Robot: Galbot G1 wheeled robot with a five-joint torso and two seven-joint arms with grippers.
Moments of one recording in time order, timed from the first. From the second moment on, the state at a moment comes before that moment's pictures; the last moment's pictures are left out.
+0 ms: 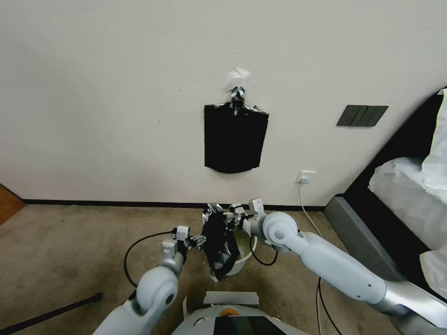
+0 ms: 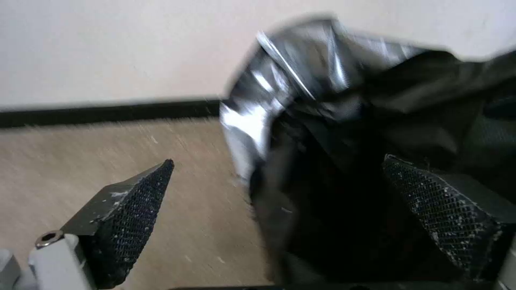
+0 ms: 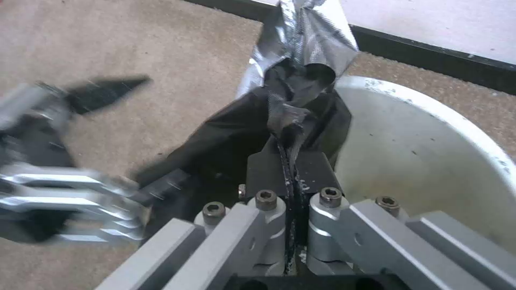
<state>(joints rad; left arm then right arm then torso) 1.24 -1.09 -0.06 -2.11 -0.72 0.59 -0.57 -0.64 0.85 -0.31 2.07 1.43 -0.74 0.58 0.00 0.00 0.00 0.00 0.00</state>
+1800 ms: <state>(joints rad) 1.05 -1.15 0.03 -1.94 -1.15 0.61 -0.94 -0.74 0.84 -0.25 2.07 1.18 -0.73 0.49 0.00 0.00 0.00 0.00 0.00</state>
